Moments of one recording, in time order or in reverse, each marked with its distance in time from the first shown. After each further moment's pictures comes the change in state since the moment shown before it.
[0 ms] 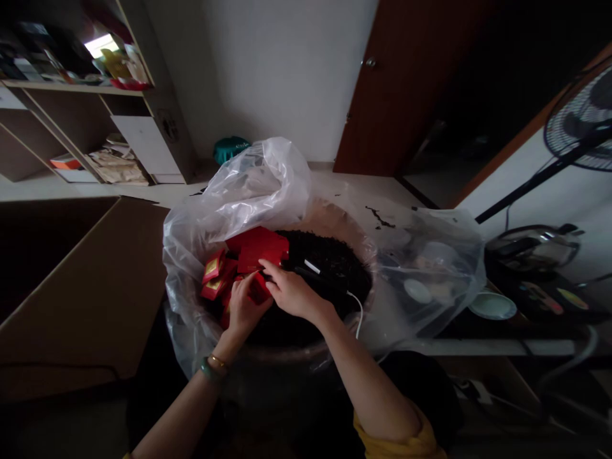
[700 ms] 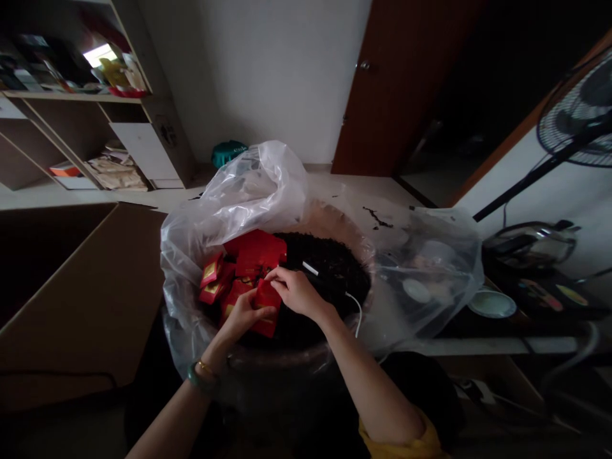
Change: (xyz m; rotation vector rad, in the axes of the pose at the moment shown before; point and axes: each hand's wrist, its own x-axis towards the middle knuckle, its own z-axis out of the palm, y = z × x) left_hand 0.011 0.017 -0.018 -0.817 -0.595 -0.614; right_hand -0.002 0.017 -0.003 0.082 0.120 -0.019
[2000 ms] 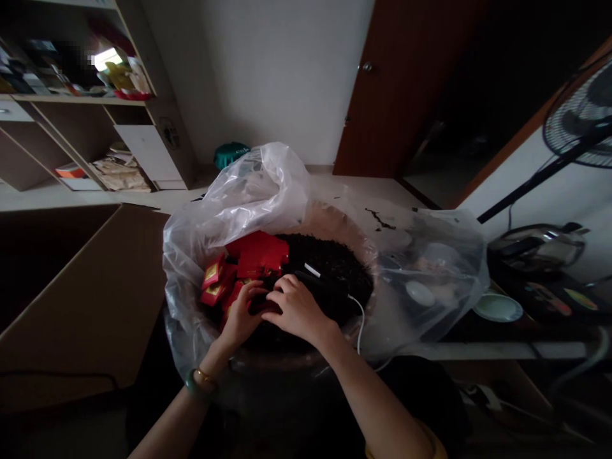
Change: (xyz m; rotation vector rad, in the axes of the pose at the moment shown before) left_hand -0.006 -0.007 -0.009 0.436 0.203 0.412; right_hand -0.021 -0.010 0.011 -0.508 -0.069 -0.173
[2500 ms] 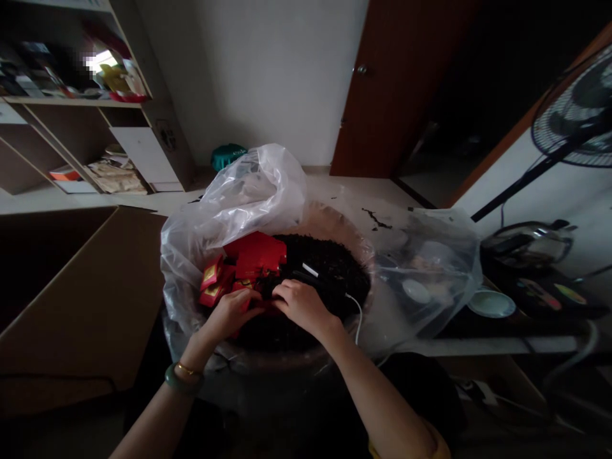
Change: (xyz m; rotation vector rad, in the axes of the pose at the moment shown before) left_hand 0.016 0.015 -0.037 0.349 -0.280 0.313; right_hand -0.002 0.012 0.000 -0.061 -0.059 0.070
